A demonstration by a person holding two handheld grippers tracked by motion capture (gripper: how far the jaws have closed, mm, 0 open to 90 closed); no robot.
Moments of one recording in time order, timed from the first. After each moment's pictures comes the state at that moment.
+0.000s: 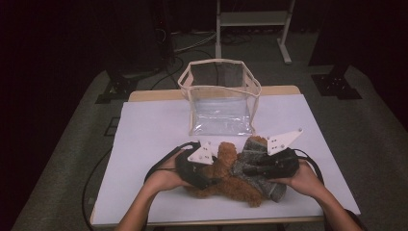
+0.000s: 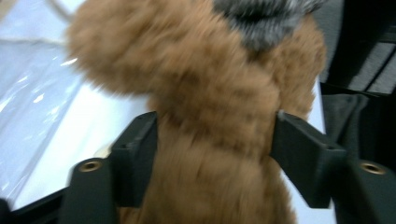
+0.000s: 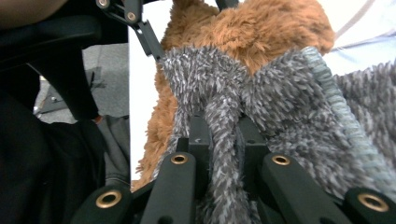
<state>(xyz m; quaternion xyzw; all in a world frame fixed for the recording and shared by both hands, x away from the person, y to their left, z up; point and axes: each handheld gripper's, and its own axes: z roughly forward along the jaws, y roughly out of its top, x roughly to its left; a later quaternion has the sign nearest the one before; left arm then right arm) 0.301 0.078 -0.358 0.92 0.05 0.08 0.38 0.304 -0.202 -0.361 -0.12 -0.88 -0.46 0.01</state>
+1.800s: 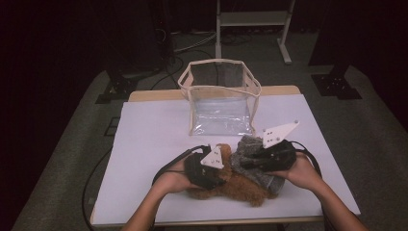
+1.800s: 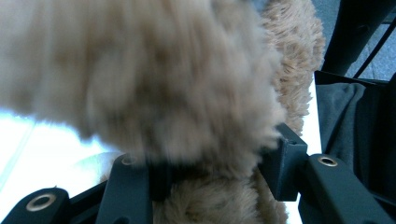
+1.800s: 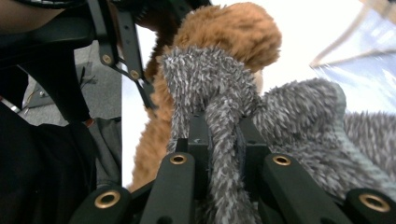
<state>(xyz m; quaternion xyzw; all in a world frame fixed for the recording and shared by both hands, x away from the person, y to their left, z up) 0.297 0.056 -0.362 0.94 0.04 0.08 0.34 0.312 -0.186 -0.338 -0.11 -0.89 -0.45 -0.02</state>
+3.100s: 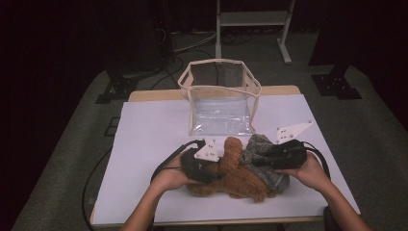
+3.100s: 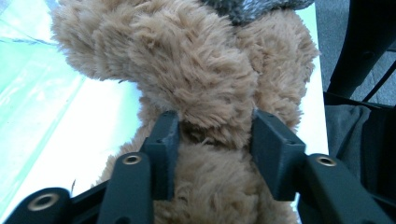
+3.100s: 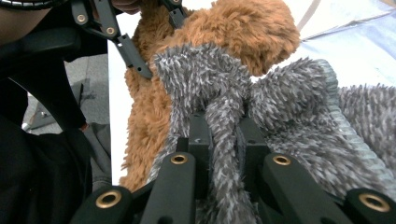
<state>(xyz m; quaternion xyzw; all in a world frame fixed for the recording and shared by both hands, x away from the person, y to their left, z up) 0.305 0.065 -0.359 0.92 0.07 0.07 0.38 0.323 -0.227 -0.358 -0.17 -0.87 -0.46 0.00</state>
